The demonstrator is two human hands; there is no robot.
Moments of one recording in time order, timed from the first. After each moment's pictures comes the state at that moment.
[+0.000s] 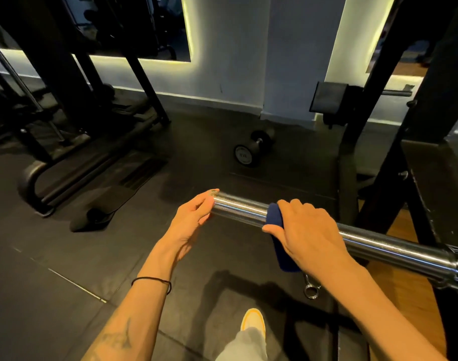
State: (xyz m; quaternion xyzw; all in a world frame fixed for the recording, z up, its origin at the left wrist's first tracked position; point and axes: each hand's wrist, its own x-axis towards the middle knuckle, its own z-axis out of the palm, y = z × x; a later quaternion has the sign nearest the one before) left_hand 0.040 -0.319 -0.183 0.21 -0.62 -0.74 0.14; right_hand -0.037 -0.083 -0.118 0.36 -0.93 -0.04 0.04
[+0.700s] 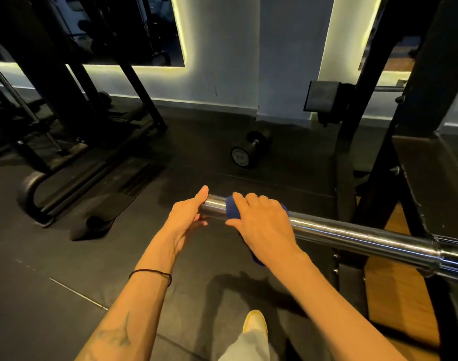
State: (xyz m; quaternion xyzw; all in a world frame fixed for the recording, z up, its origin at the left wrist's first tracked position) left_hand 0.020 -0.315 -0.159 0.35 -0.64 -0.68 0.10; right_hand -0.035 -0.137 -0.141 0.42 -0.90 0.03 0.08
